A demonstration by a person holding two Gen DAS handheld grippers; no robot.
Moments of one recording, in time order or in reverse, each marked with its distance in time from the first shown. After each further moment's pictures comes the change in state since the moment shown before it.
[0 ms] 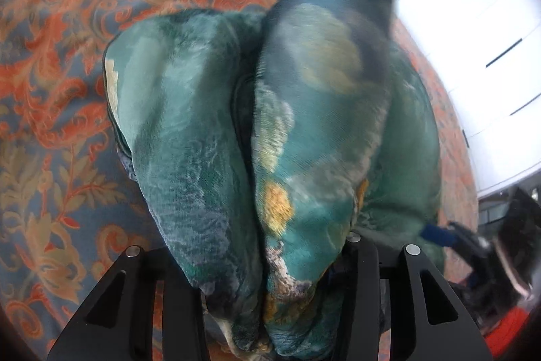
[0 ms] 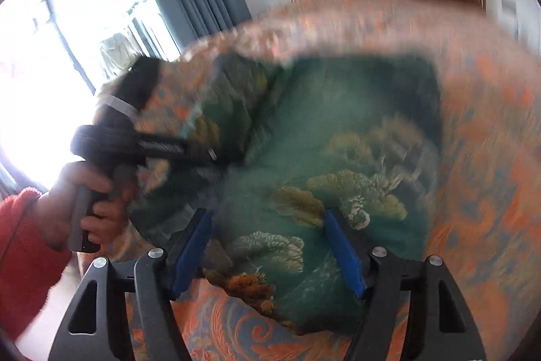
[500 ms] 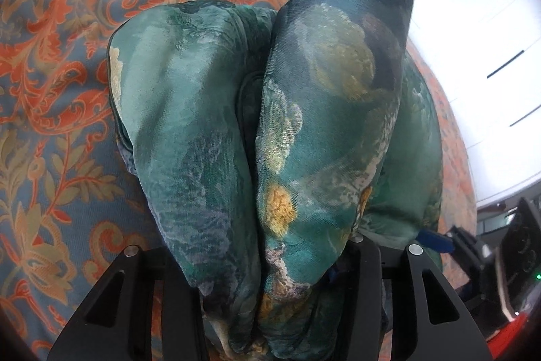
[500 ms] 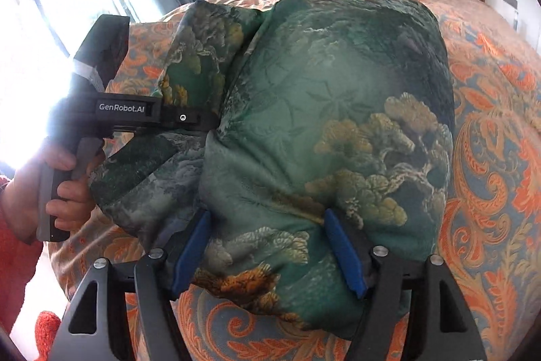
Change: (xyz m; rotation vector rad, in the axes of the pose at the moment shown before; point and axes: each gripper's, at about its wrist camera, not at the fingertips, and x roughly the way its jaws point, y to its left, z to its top) left arm 0.001 -0.007 -0.018 -0.025 -0.024 0.003; right arm 0.034 0.010 -0.005 -0.084 0.087 -0.117
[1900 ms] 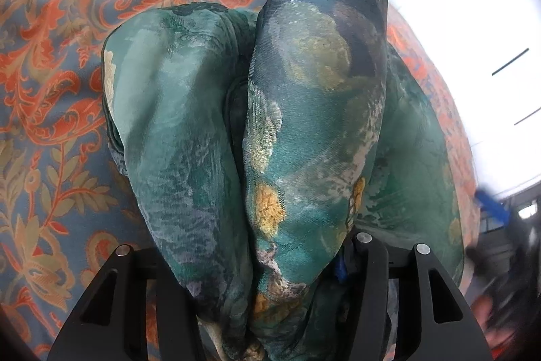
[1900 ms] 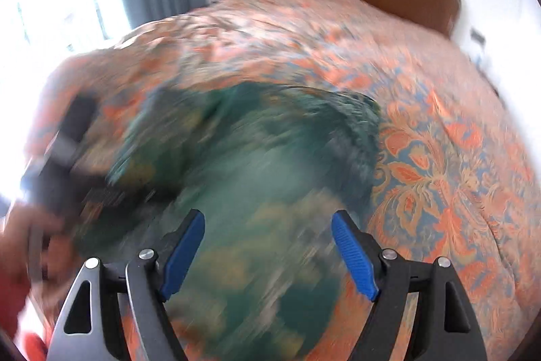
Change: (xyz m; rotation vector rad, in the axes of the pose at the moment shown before) left arm 0.006 -0.008 0.015 -0.005 0.024 0.024; right arm -0.043 0.007 0.054 -0.062 -0.084 -0.246
